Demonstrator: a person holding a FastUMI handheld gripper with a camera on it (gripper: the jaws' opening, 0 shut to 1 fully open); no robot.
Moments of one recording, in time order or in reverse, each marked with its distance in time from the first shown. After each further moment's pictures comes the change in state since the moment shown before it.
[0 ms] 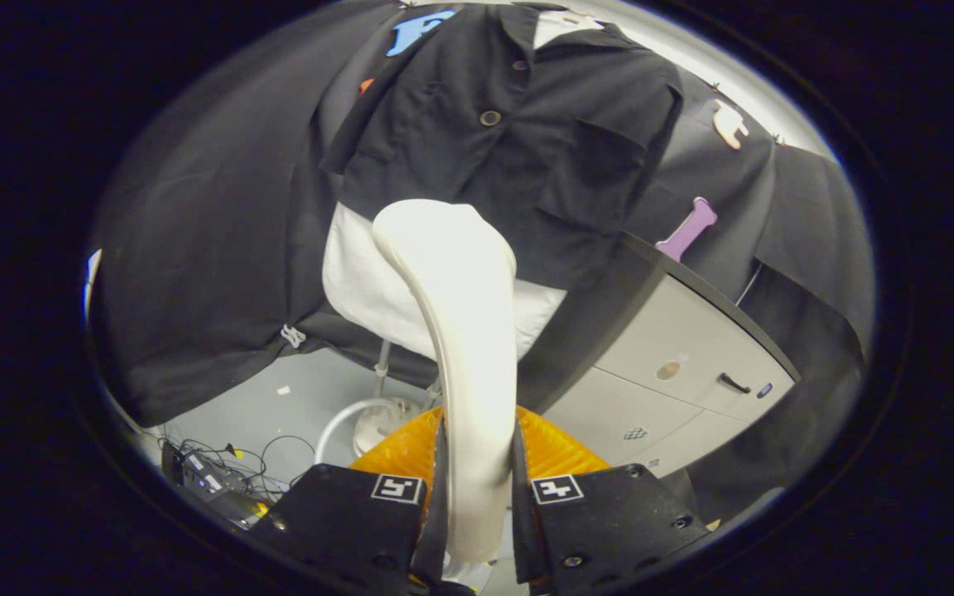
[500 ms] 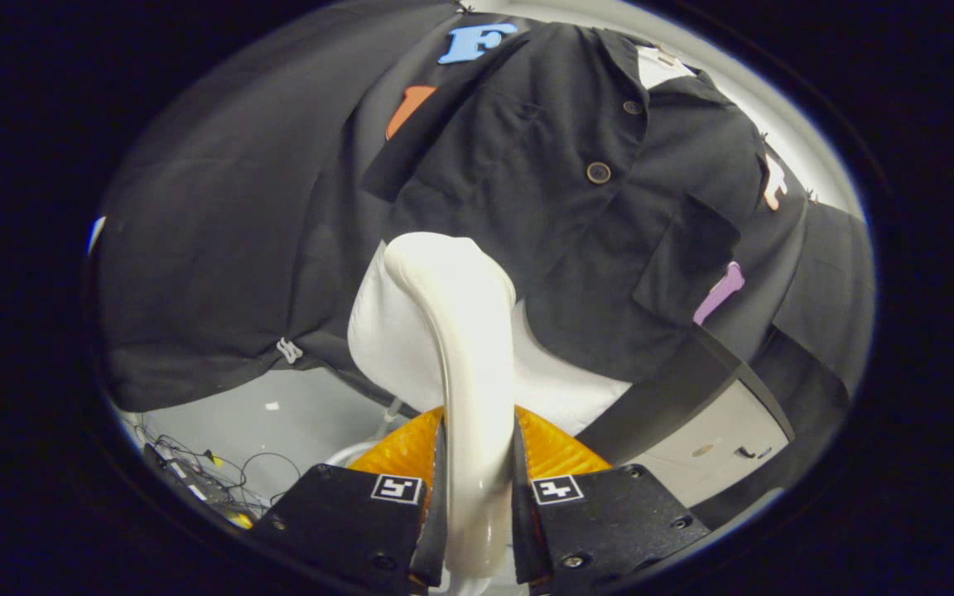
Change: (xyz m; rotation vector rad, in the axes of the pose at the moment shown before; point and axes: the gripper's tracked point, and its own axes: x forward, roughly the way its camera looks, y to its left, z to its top) arm 0.060 0.096 0.073 -0.121 -0.084 0.009
